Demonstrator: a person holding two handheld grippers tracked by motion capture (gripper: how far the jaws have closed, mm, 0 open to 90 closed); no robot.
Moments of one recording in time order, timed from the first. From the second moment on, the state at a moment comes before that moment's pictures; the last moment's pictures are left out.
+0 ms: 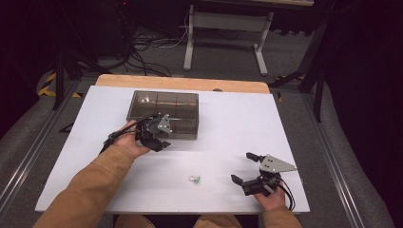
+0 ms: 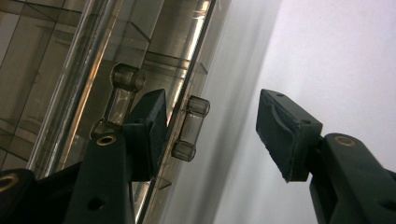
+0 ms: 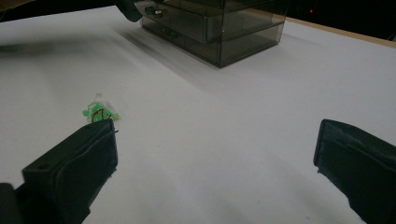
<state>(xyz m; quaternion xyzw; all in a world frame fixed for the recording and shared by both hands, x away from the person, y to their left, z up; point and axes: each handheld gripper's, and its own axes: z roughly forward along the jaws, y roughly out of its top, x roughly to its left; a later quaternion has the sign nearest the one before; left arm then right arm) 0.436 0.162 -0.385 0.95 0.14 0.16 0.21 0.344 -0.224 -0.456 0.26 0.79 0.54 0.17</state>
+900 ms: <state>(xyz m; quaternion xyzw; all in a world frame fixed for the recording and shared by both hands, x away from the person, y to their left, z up) 0.443 0.156 -0.395 0.95 0.15 0.19 0.19 0.344 -0.225 -0.455 0.25 0.79 0.54 0.17</state>
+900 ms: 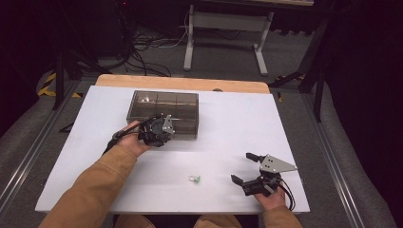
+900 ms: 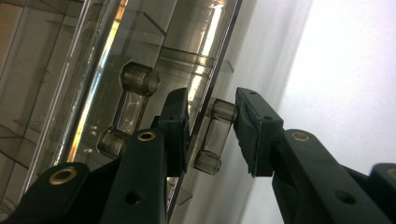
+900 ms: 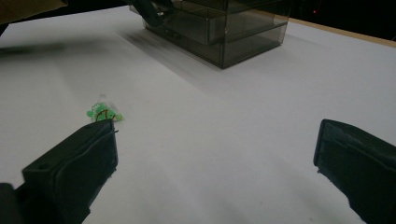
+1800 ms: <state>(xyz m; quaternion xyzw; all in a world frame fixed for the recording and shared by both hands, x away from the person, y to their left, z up) 0.420 0.154 -0.392 0.96 0.13 0.18 0.19 0.344 -0.225 -0.456 0.25 0.79 0.54 0.17</state>
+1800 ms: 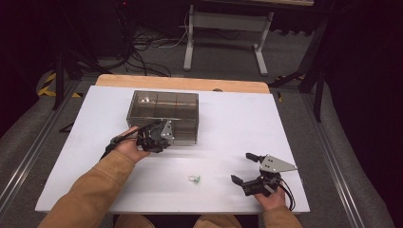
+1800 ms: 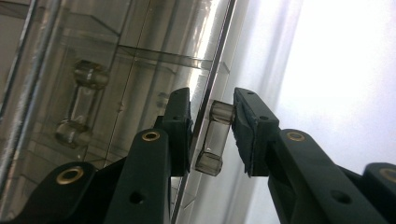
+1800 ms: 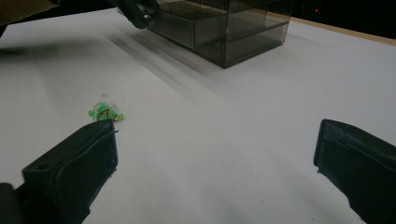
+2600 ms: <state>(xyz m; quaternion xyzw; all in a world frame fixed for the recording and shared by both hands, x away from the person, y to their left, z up) 0.410 0.157 -0.392 0.96 0.12 0.17 0.19 0.344 -0.225 -0.456 0.25 0.79 0.54 0.17</state>
